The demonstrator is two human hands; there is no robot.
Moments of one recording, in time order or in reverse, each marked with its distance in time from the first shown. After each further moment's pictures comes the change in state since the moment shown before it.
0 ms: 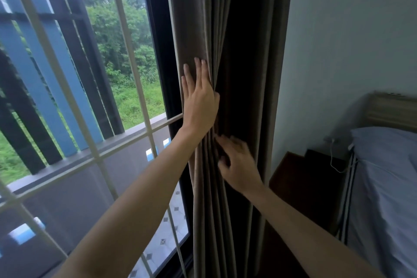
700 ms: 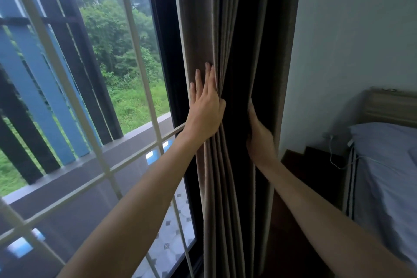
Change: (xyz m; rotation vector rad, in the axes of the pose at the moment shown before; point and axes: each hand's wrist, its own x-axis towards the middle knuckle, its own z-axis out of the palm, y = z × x) left_hand 0.007 -0.020 -0.013 -0.159 -0.191 0.063; right_hand 0.062 0.025 -0.015 0.116 0.195 0.028
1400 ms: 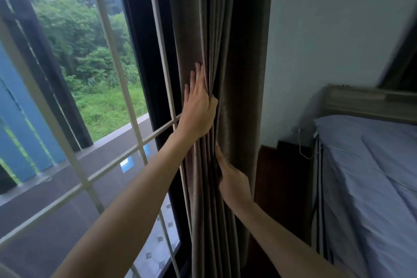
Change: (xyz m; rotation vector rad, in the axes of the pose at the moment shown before) left_hand 0.005 0.011 0.015 -0.286 -0.060 0.043; right_hand -0.098 -0.028 0.033 -0.237 -0.215 0.315
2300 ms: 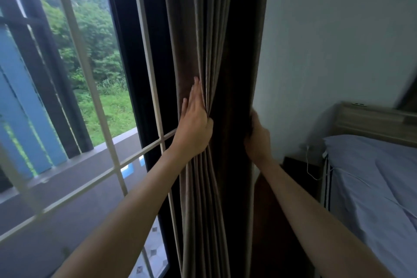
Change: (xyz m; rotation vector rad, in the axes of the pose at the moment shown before) left_hand 0.023 -0.003 0.020 0.098 0.001 -0.044; right_hand 0.163 0.060 -0.081 0.236 0.252 -0.059
